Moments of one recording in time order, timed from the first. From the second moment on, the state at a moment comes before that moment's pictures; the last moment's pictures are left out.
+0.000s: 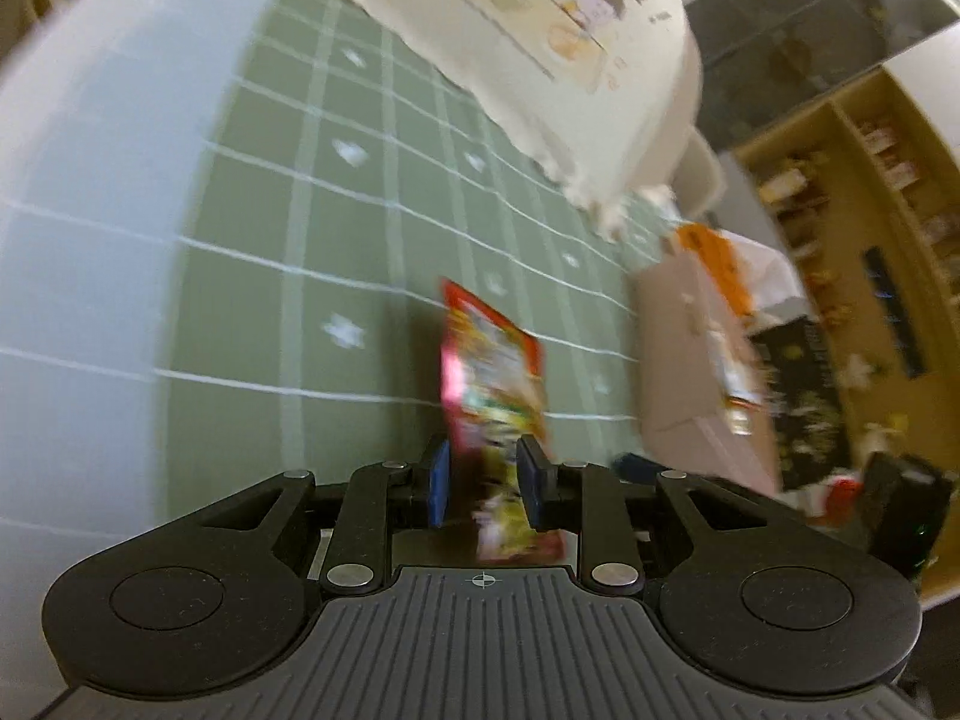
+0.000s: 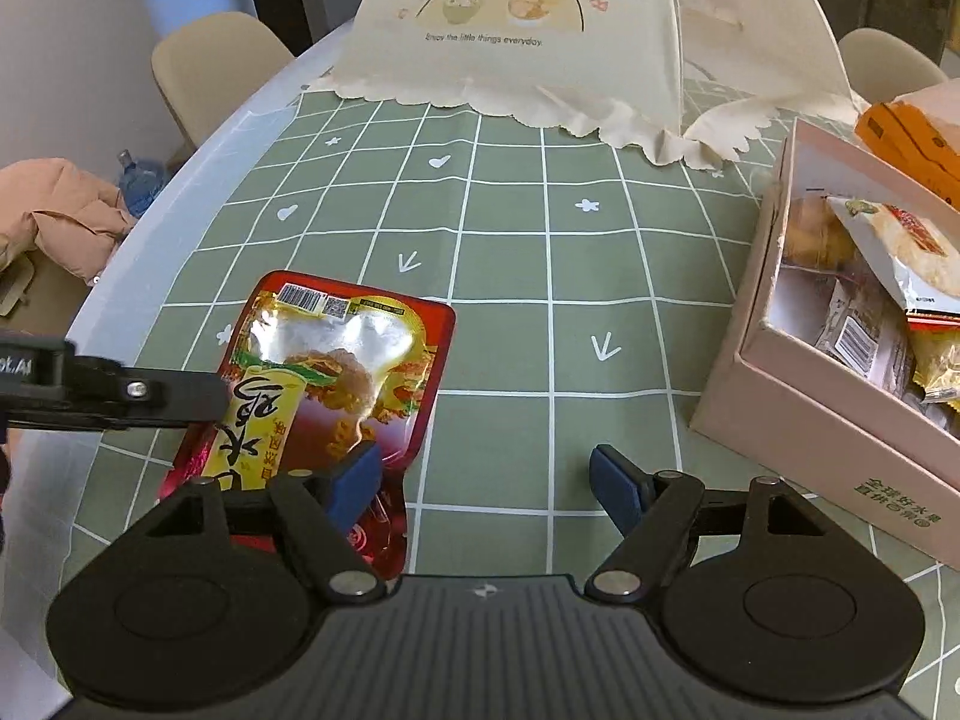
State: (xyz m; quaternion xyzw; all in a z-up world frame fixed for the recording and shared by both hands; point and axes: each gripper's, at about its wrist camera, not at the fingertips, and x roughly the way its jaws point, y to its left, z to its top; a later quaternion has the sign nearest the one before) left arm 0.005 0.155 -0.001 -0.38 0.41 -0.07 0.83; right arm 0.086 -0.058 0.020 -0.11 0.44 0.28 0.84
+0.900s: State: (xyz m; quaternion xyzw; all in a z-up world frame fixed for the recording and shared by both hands) left arm 0.003 0.082 0.032 -0.25 0.44 -0.13 0.85; right arm 0.040 -0.097 0.019 -0.10 0.43 0.28 0.85
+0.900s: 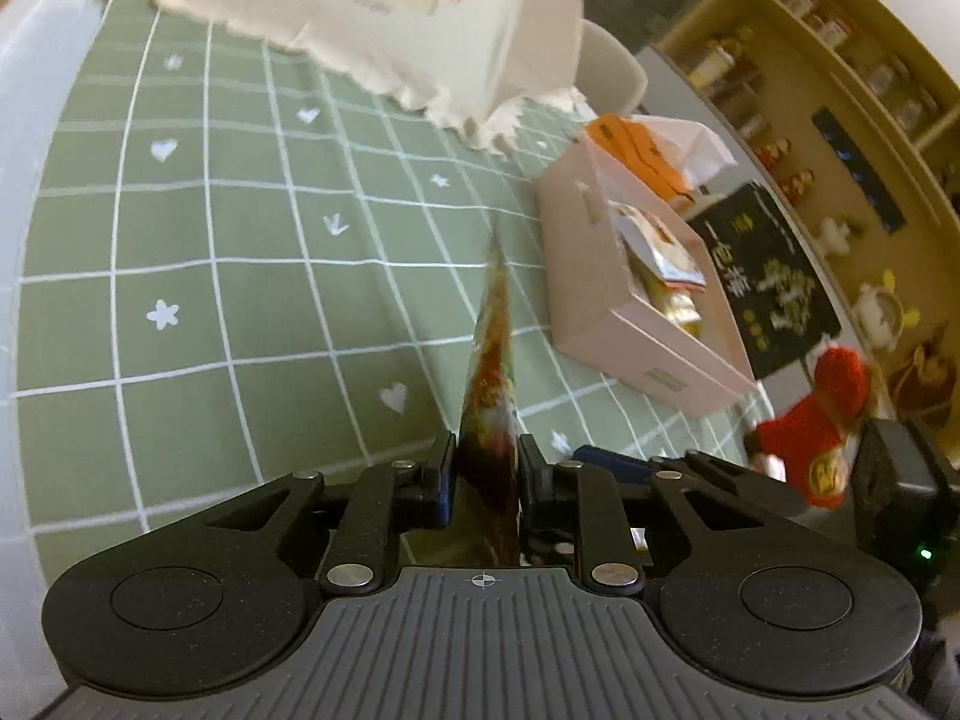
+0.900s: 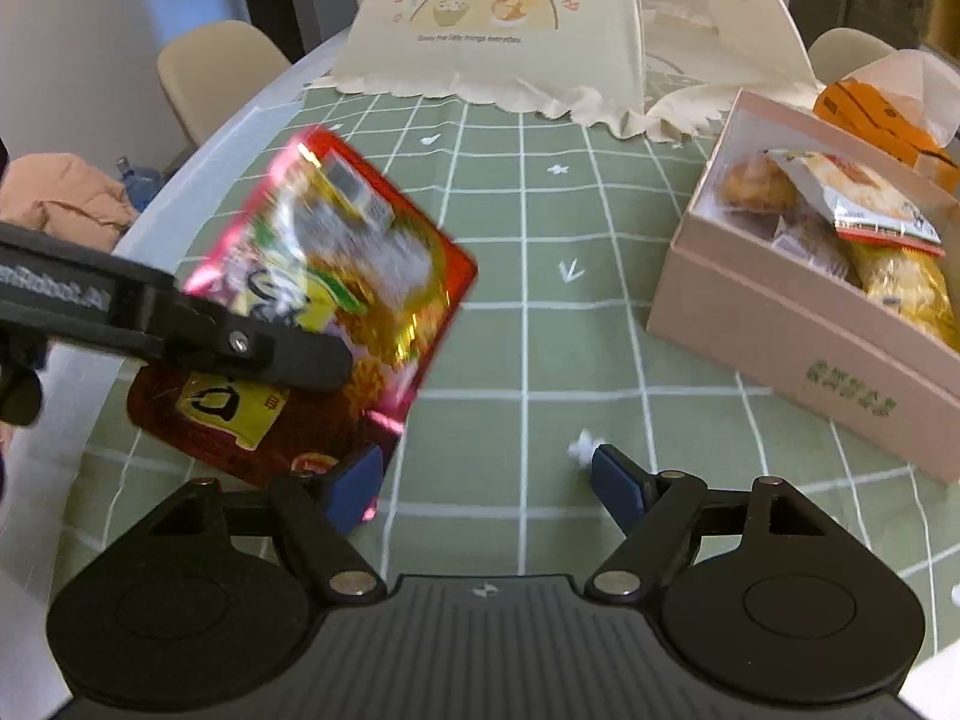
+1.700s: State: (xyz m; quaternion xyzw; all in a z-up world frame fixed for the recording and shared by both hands) left arm -0.011 0.055 0.045 -0.26 0.43 -0.10 0.86; right arm -0.007 -0.195 0.046 -0.13 0.41 0.24 0.87
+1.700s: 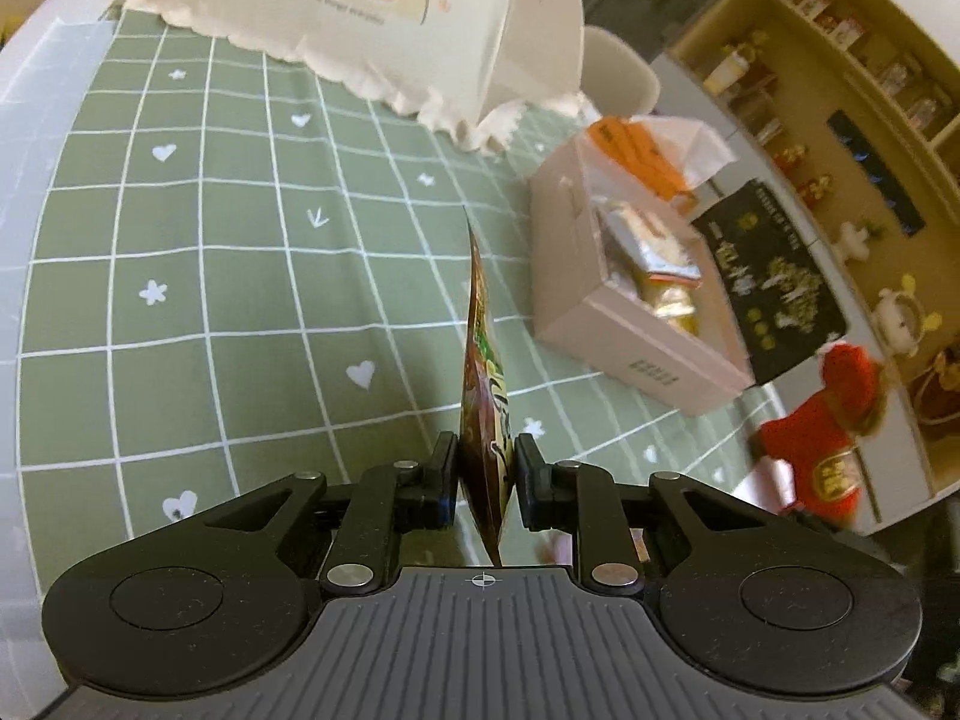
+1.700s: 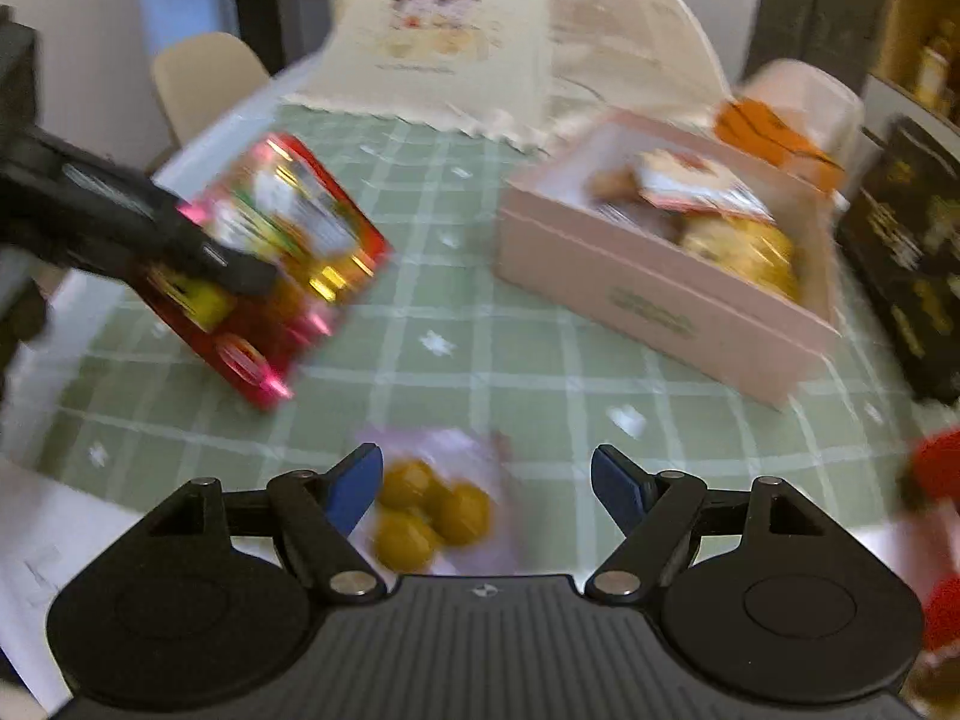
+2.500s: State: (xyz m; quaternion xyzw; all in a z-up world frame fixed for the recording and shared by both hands) left arm -0.051 0.039 0.052 -0.25 0.44 -0.13 0.85; right arm -0.016 -0.173 0.028 -0.14 0.42 0.26 0.86
